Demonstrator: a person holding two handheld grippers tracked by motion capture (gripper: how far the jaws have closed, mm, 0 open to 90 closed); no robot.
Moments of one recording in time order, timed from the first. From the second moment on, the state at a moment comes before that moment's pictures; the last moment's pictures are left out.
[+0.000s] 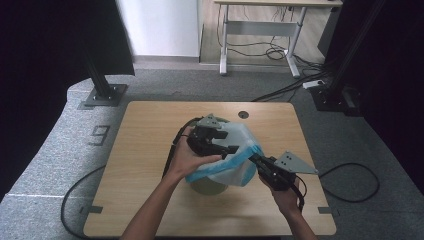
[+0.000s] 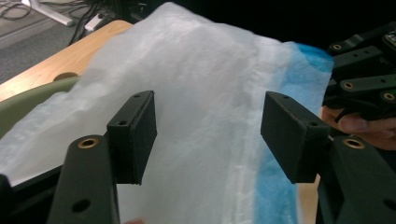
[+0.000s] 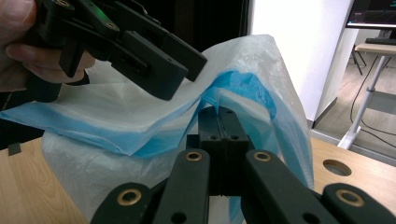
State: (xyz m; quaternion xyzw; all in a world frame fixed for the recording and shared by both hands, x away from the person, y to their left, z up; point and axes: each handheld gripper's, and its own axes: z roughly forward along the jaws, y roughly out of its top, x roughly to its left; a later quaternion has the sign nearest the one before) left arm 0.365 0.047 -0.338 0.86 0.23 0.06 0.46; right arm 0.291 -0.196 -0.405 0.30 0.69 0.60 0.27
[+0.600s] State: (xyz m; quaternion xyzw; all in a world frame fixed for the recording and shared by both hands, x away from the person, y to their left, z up) left arm 0.332 0.022 -0.347 0.88 0.20 0.08 0.43; right arm 0.295 -0.198 -0.404 0.32 0.68 0.60 0.26
